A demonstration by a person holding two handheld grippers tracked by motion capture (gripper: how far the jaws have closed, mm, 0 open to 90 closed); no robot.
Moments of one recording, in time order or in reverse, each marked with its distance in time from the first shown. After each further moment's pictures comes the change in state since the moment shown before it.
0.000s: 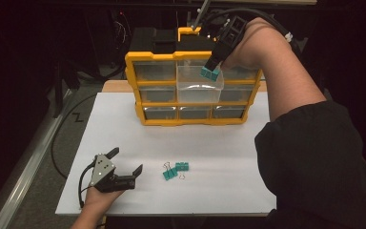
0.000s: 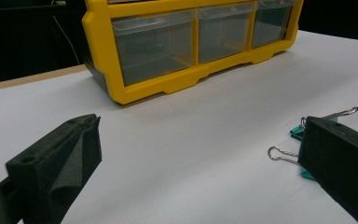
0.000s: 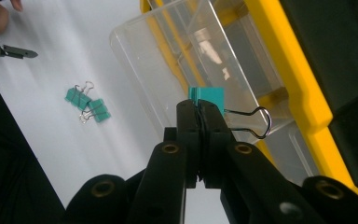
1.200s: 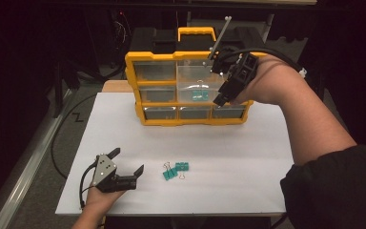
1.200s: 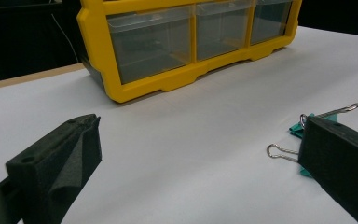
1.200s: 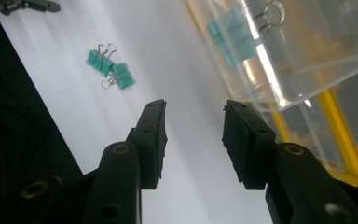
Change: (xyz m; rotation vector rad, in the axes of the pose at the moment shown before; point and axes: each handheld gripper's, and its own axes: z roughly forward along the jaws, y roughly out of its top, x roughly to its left) left arm -0.003 0.000 0.003 0.010 0.001 0.007; right arm 0.042 -0.052 0.018 0.045 0.042 -0.012
